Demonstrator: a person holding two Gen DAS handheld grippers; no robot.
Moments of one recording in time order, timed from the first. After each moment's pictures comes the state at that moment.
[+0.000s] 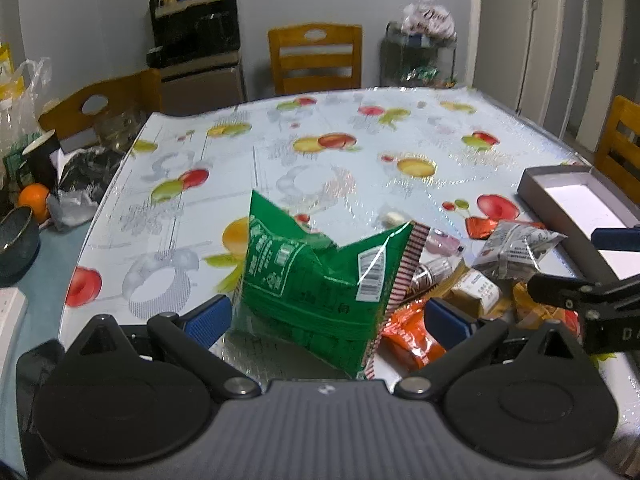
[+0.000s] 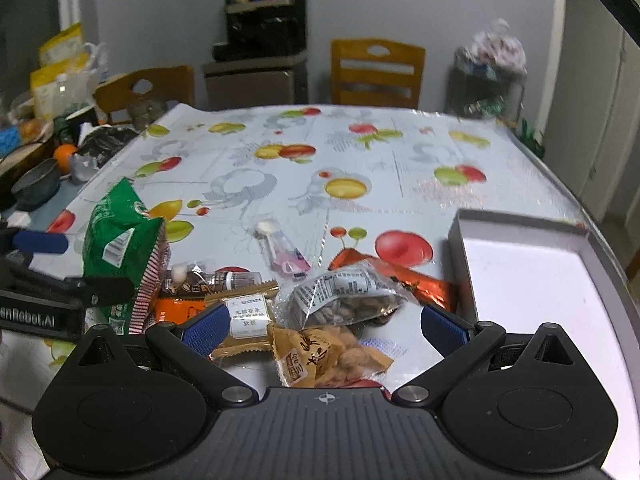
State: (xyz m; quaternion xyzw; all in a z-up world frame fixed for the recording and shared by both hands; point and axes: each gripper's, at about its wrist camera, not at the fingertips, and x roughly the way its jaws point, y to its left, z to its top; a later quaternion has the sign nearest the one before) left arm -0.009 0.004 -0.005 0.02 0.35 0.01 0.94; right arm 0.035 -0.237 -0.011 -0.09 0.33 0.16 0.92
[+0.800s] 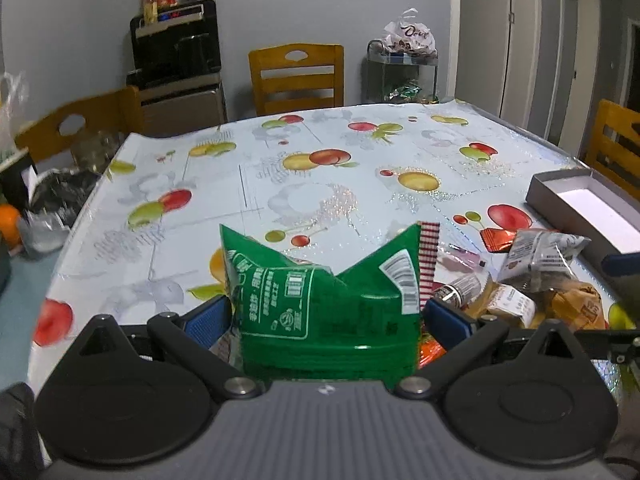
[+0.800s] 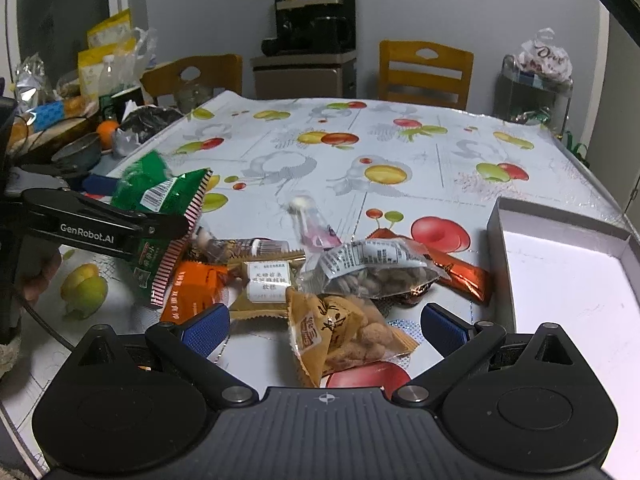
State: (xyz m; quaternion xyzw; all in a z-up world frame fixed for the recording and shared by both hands) left arm 0.027 0.025 -0.038 0.02 0.32 -0.03 0.95; right arm 0.036 -0.245 -0.039 -0.06 0.34 0.23 0.91
